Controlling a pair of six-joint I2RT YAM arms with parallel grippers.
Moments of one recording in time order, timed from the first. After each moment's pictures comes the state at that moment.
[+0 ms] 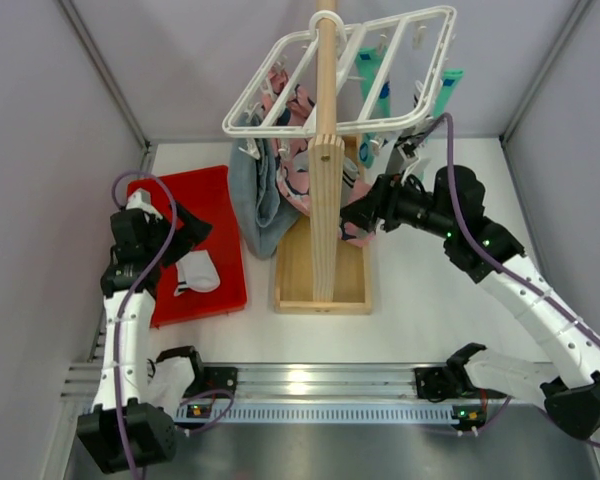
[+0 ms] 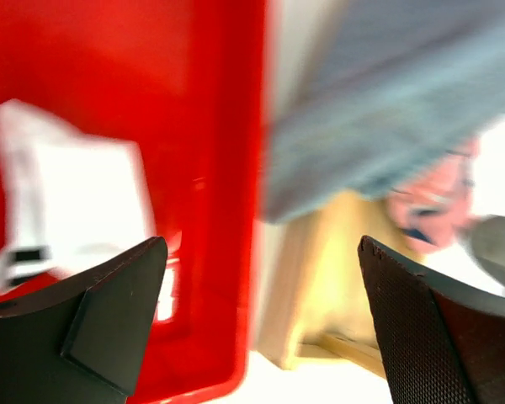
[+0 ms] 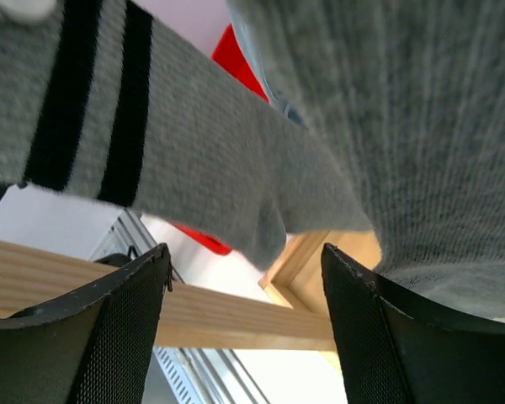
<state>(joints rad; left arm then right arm) 0.20 0.90 0.81 -0.53 0.27 -0.54 0.56 1.05 1.15 -0.33 -0.37 0.52</state>
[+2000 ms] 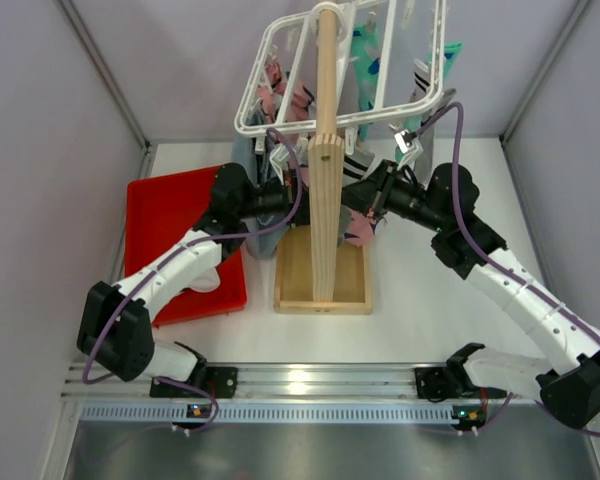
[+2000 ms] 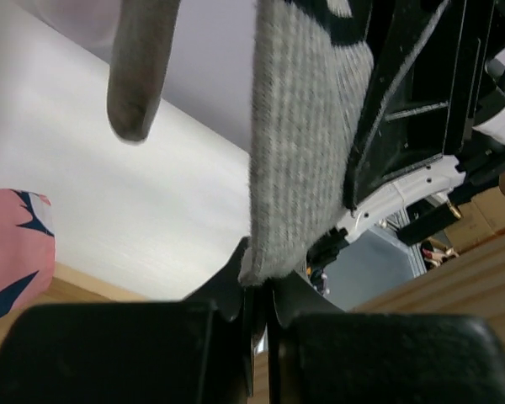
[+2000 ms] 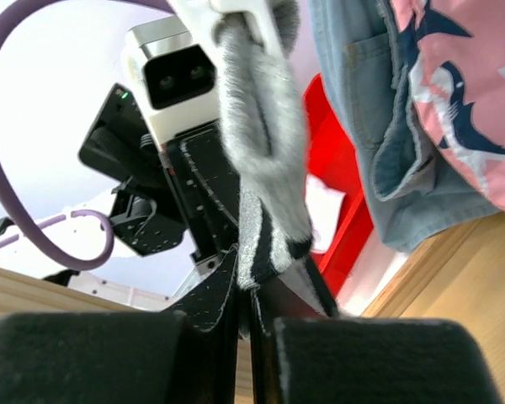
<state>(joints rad) -0.51 1.40 1.03 0.48 0.95 -0.71 0.58 1.12 1.09 0.04 -0.45 0.78</state>
